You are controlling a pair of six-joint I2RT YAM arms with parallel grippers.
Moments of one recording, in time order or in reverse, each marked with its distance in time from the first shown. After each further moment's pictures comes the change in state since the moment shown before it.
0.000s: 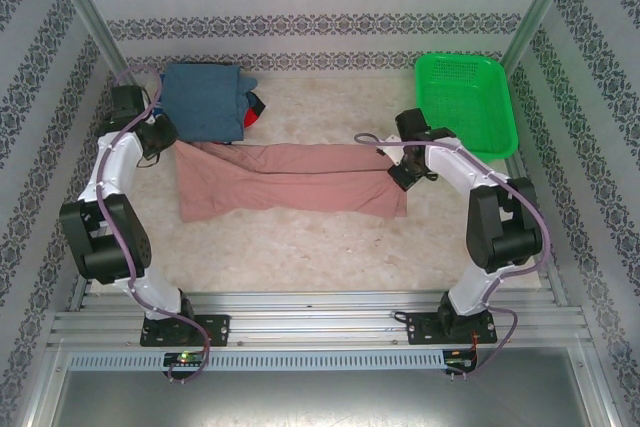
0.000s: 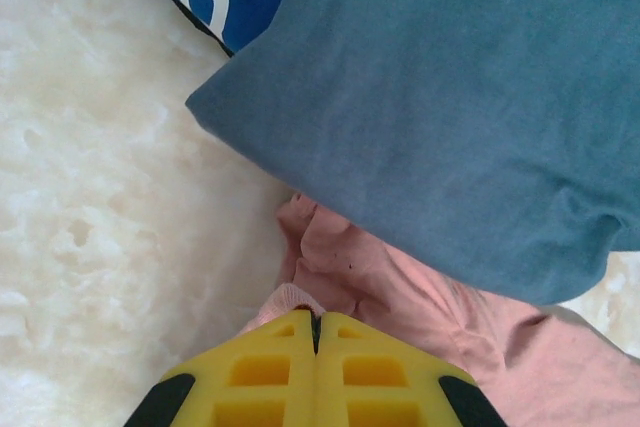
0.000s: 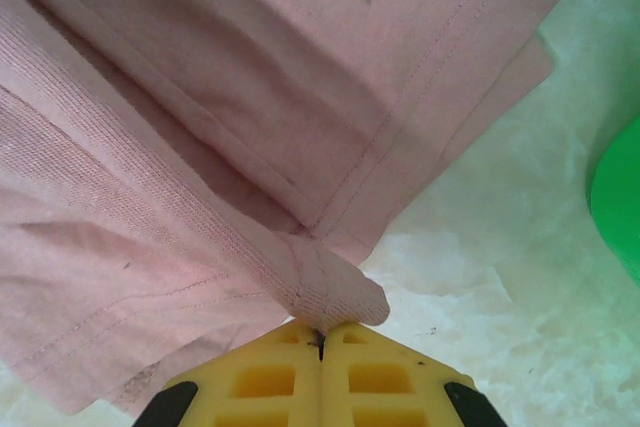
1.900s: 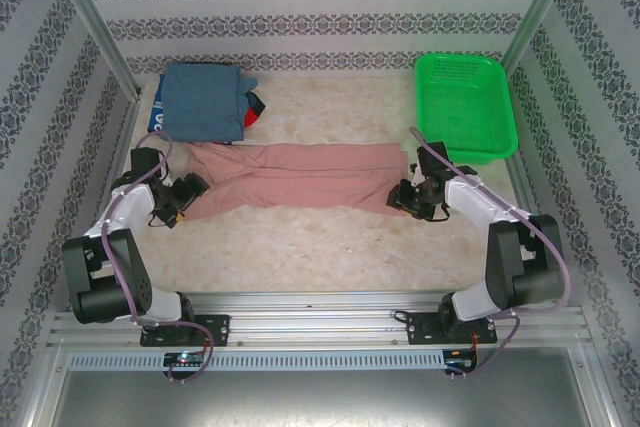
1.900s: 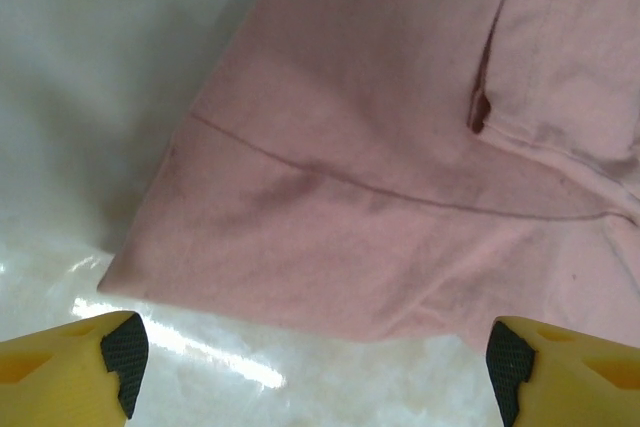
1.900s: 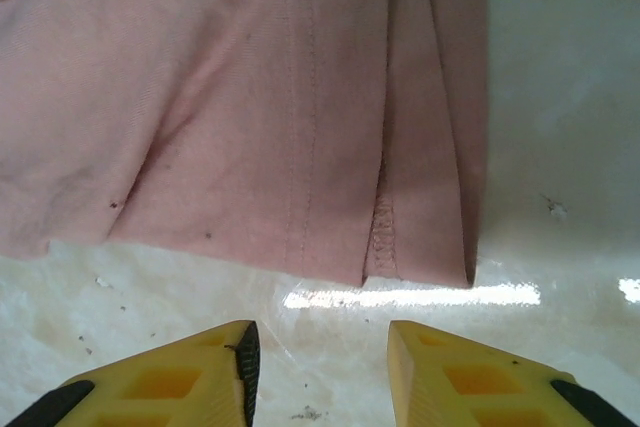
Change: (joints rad) left arm 0.003 -0.252 -0.571 0.051 0.158 -0.161; right arm -0.073 -0.246 -0.384 0.150 -0.390 1.008
